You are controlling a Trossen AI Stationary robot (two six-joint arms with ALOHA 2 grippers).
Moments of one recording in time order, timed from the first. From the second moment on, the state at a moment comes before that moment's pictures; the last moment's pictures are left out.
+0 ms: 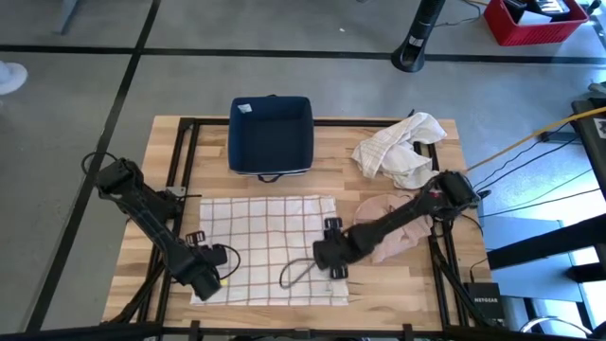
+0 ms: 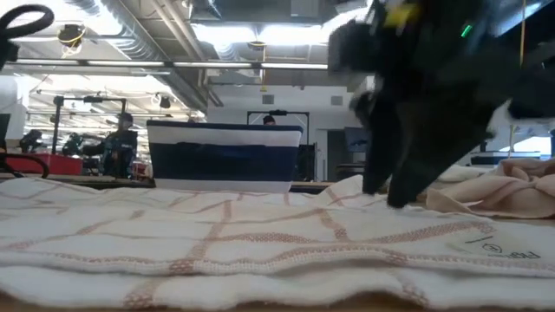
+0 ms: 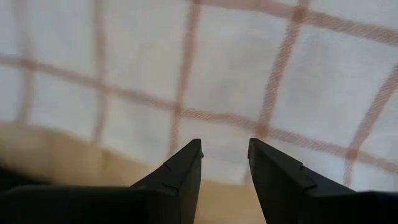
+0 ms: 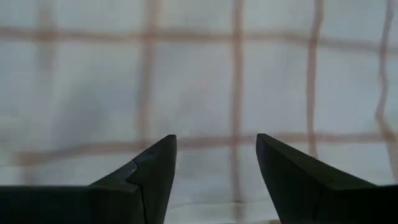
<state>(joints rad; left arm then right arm) -0.87 1.61 0.93 -0.97 -0.07 -1.16 0.42 1.94 1.24 -0.59 0.21 0.26</state>
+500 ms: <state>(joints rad) -0.92 1.60 0.82 -0.82 0.00 -1.20 0.38 1.93 1.15 -0.56 0.05 0.34</state>
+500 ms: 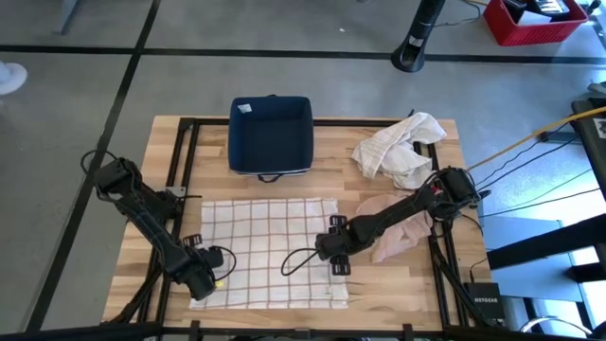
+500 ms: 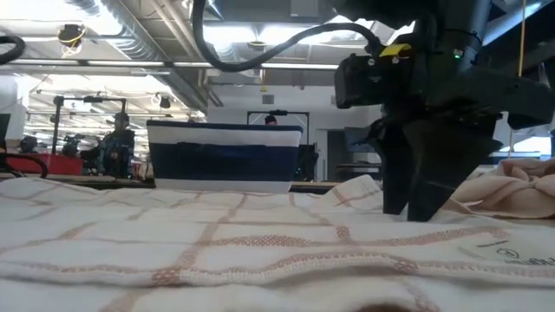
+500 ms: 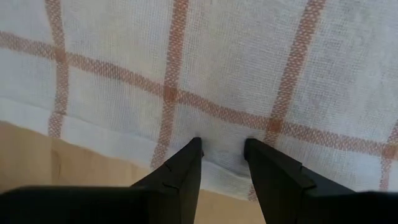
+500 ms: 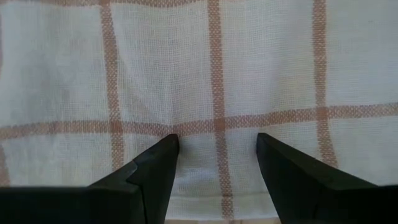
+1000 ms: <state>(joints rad) -0.90 1.41 0.93 -0.87 -0.36 -1.12 0.41 1.79 1.19 -0.58 0.08 0.32</state>
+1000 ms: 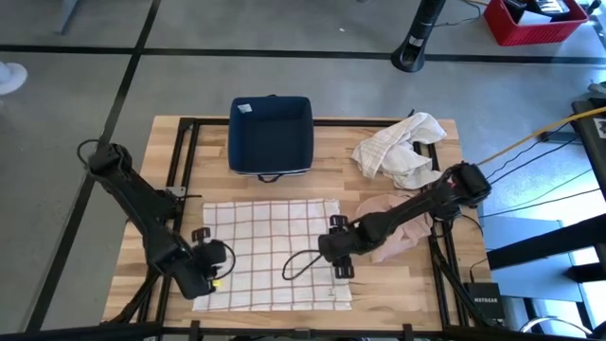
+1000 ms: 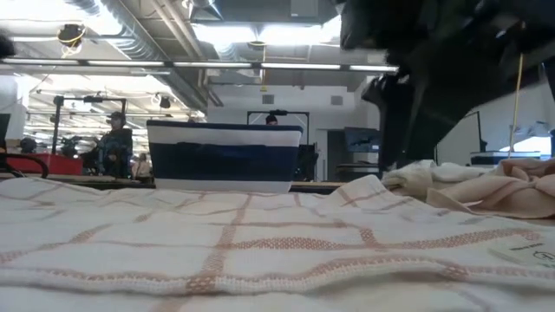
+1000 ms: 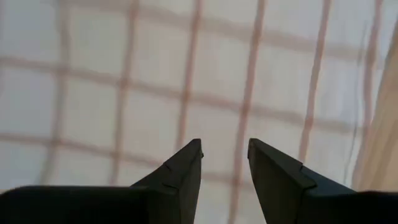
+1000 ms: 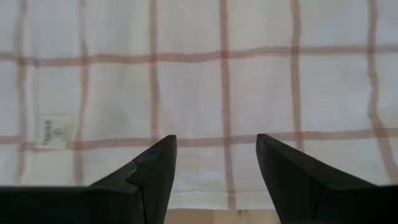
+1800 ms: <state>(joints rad) -0.81 1.39 0.69 -0.71 -0.16 -0.91 0.45 1.69 0.90 -0.26 0.14 0.42</state>
